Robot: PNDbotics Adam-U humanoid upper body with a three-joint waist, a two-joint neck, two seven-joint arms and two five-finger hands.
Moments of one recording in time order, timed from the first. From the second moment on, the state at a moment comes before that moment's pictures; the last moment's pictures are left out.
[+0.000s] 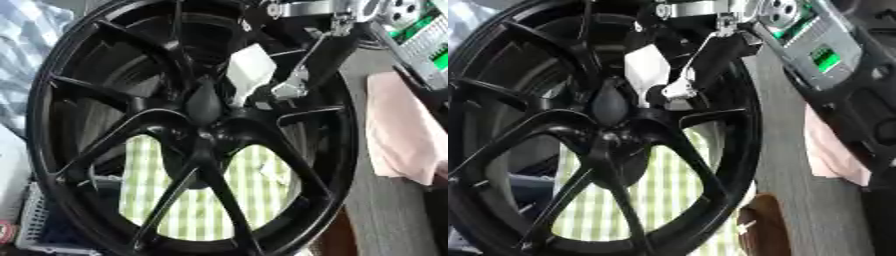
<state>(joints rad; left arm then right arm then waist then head) -0.29 0.30 0.09 -1.91 -0.01 0.03 0.30 -1.06 -0.63 0.43 -1.61 0.13 -0.06 0.80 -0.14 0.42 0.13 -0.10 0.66</state>
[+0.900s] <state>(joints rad) -0.29 0.30 0.09 -1.91 -0.01 0.03 0.31 -1.07 -0.63 0.43 -1.60 0.05 -0.01 0.80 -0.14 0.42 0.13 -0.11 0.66</state>
